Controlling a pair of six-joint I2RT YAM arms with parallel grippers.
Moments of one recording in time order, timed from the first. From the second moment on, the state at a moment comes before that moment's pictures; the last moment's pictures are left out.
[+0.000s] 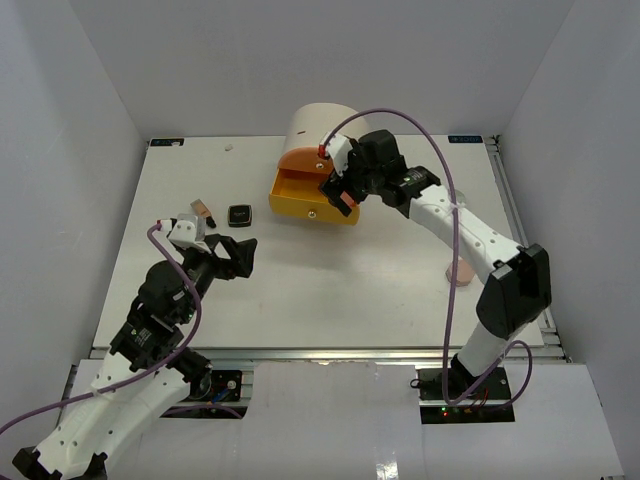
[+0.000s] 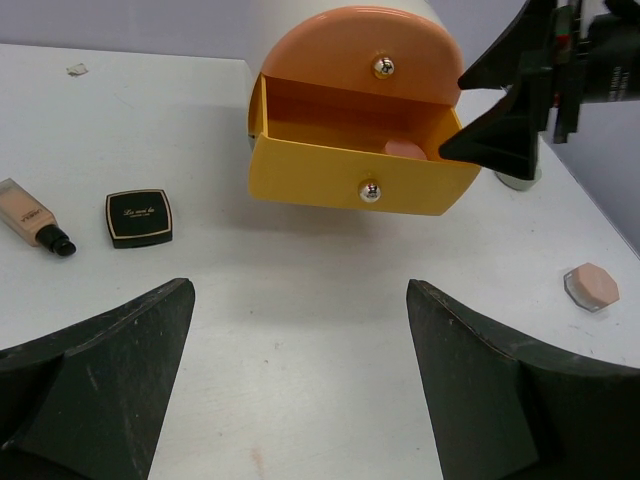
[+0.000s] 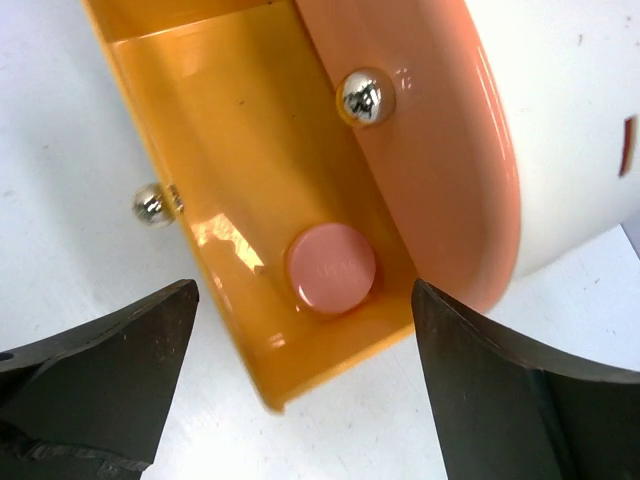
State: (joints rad) left arm -0.59 0.47 0.67 -0.27 -0.26 -0.28; right arm 0.62 1.69 1.55 -0.44 -0.17 -0.44
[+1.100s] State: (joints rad) left arm -0.59 0.56 0.67 -0.27 -0.11 -0.28; right arm -0.10 1.40 1.00 -0.70 -0.44 -0.49
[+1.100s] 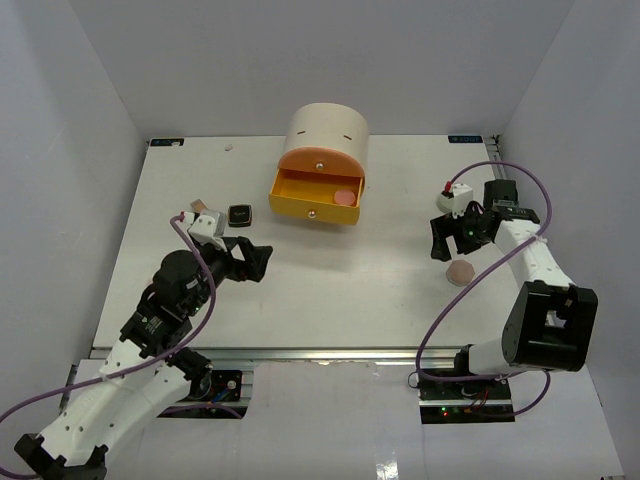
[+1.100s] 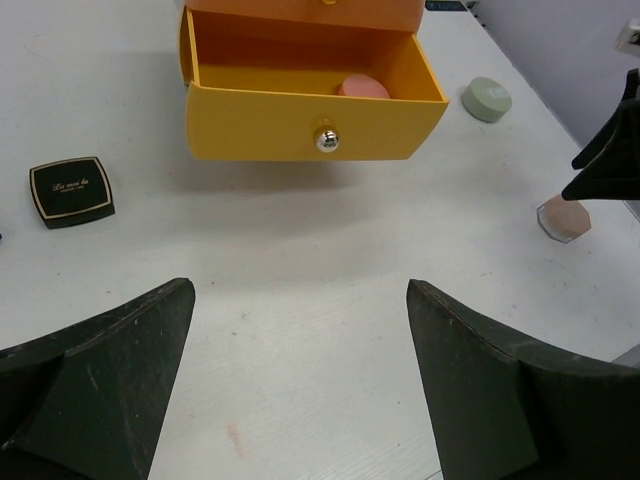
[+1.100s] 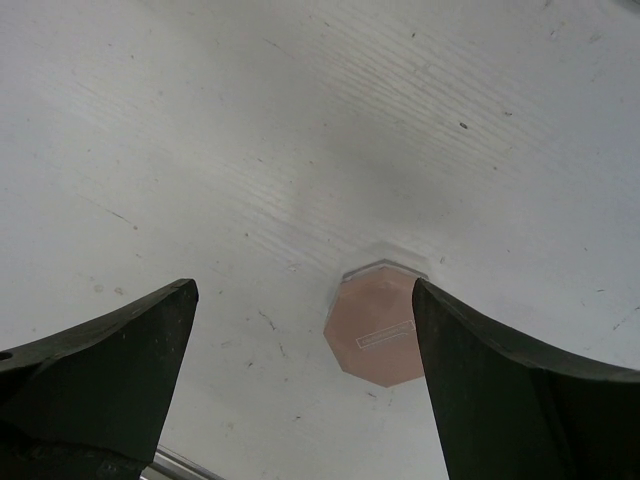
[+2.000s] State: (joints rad) left arm -0.59 0.94 0.71 -0.34 0.09 -0.35; right arm -0.15 1.36 0.90 -0.63 -0.53 -0.55
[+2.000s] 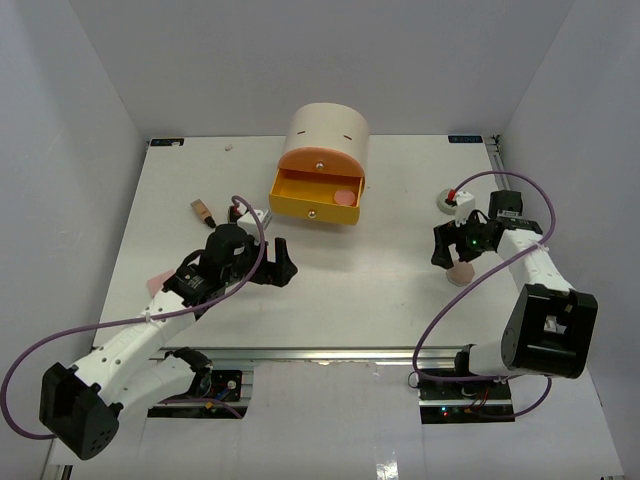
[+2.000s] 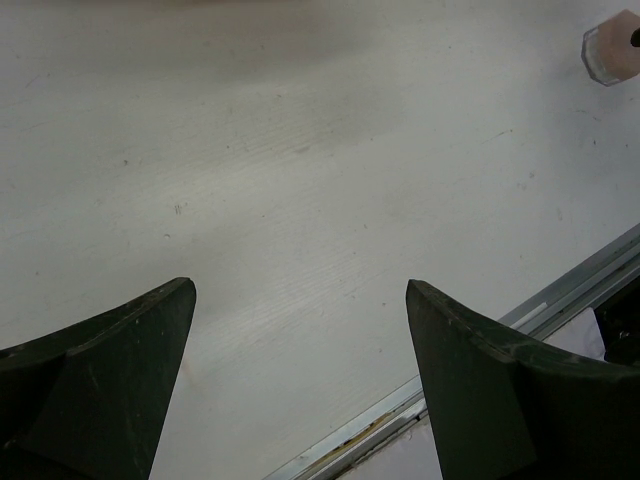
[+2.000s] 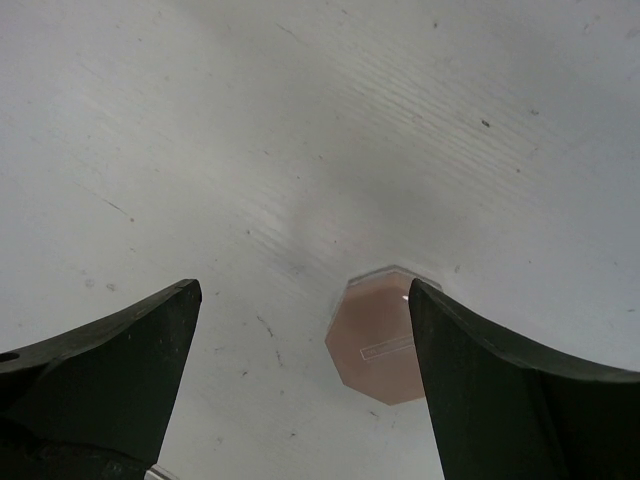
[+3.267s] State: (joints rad) left arm -0.59 0.86 0.71 -0.34 0.10 -0.35; right arm -0.12 1.58 0.92 -0.64 -0.18 -0.46
